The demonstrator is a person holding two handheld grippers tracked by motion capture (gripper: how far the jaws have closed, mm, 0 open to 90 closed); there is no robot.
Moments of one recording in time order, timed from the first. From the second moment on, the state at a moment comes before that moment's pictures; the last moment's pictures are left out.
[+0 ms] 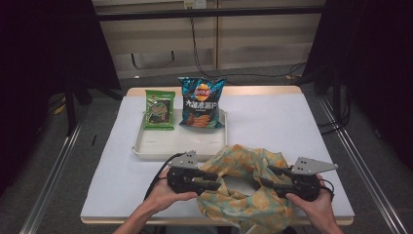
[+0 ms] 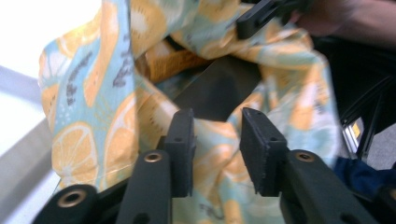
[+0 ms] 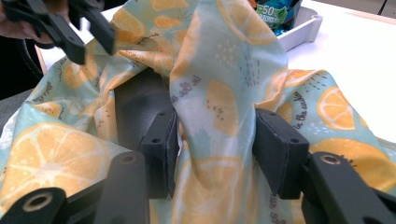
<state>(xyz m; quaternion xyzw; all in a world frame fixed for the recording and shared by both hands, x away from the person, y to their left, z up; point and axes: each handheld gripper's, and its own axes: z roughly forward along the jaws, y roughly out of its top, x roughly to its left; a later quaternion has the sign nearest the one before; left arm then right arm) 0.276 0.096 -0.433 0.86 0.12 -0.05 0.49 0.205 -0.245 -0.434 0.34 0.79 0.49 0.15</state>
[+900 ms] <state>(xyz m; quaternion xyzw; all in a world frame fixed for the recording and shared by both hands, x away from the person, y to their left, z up) 0.288 0.108 -0.462 0.91 0.13 -0.05 0.39 0.206 -0.239 -0.436 0.34 0.79 0.48 0.15</state>
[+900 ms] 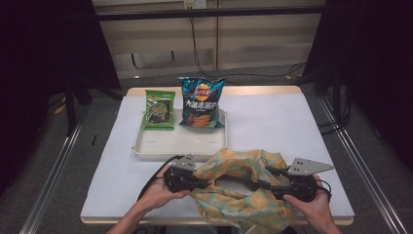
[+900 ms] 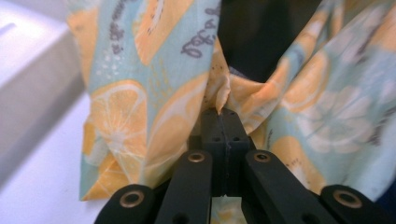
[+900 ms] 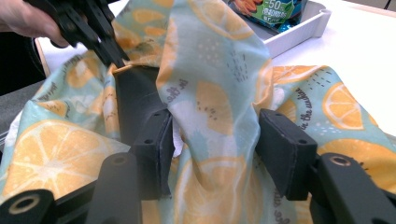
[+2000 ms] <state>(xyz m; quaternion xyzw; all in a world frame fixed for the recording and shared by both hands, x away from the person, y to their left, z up) 0.276 0.108 -0.423 0.86 0.12 -0.04 0.50 0.207 -0.241 -0.436 0.35 0.79 0.49 0.14</state>
